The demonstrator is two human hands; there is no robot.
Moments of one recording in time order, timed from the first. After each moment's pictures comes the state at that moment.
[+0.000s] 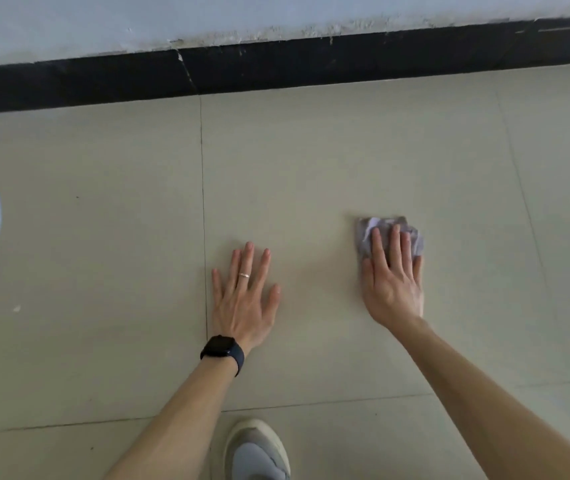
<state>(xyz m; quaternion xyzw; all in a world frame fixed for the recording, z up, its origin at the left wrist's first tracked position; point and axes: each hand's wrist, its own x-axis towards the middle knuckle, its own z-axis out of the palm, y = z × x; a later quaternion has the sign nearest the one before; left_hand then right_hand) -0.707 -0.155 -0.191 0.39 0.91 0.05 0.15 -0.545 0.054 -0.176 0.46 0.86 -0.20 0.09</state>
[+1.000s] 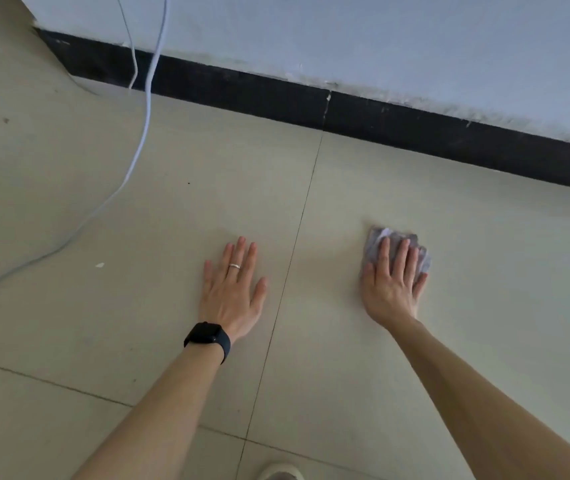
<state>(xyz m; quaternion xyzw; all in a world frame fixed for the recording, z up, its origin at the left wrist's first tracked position) -0.816 -0.239 -0.172 0.25 0.95 0.08 0.17 -0.703 0.016 -0.173 0.40 0.89 -0.20 0.11</state>
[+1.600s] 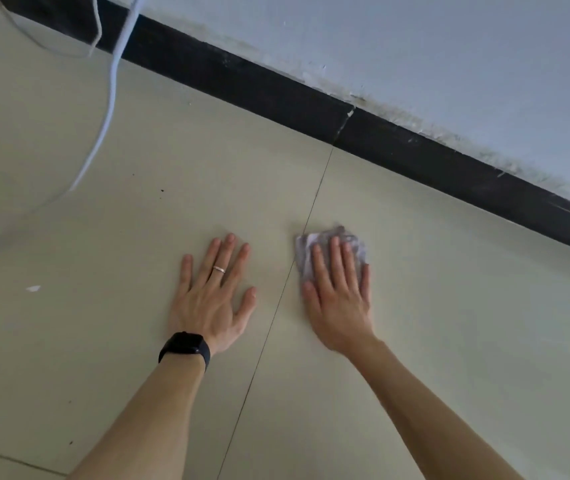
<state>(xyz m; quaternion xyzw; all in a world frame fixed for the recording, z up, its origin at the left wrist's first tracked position) -0.872 -0.212 -0.197 0.27 0.95 0.06 0.11 -0.787 -0.002 -0.174 0.18 0.97 -0.14 0.11</state>
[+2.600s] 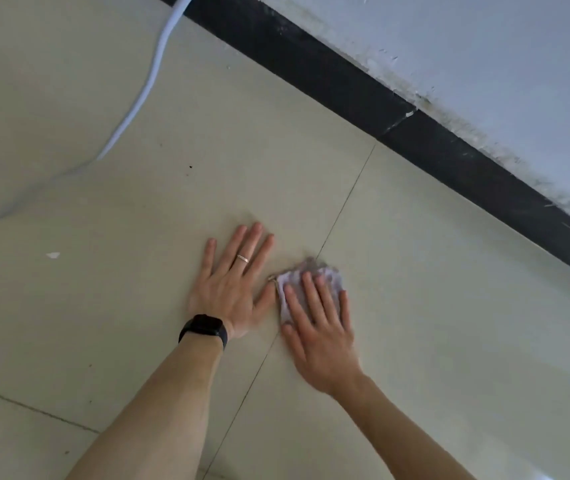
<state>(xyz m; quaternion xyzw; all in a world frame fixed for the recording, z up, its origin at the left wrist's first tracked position) -0.876 -0.214 -0.191 0.26 0.95 0.07 0.12 -0.757 -0.048 -0.168 0.00 0.98 -0.10 0.16</state>
